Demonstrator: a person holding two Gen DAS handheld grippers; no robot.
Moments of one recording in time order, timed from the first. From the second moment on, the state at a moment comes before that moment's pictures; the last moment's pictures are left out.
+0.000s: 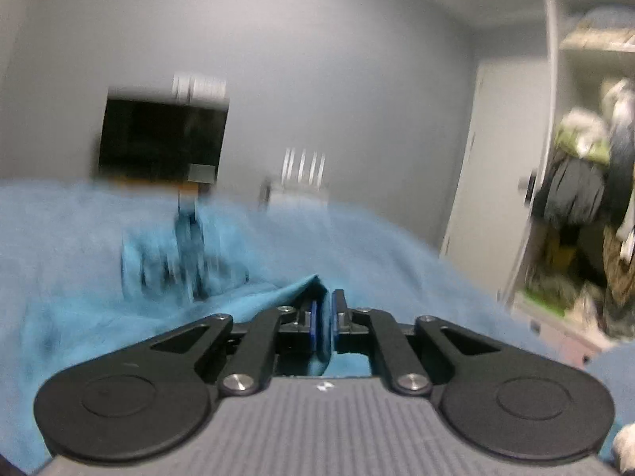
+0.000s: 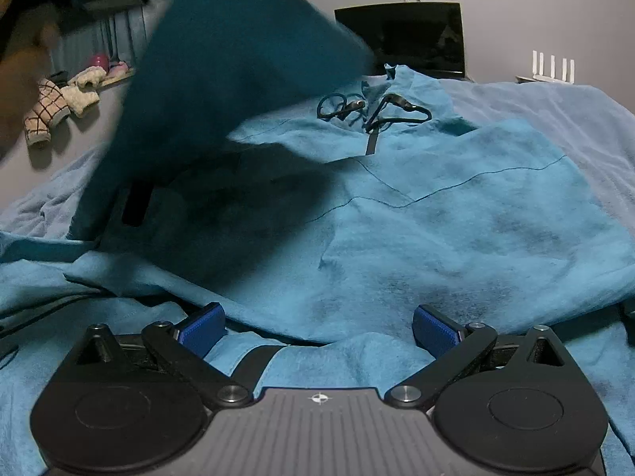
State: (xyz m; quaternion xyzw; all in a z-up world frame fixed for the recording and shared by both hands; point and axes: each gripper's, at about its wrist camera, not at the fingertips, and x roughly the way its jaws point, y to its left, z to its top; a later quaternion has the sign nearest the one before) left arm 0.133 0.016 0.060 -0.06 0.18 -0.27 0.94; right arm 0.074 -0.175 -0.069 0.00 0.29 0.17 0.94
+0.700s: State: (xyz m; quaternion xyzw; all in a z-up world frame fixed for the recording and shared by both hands) left arm 0.098 0.133 0.014 -0.07 0.34 0.01 0.94; right arm 0.072 -0.174 -0.063 0.00 0.30 0.17 0.94
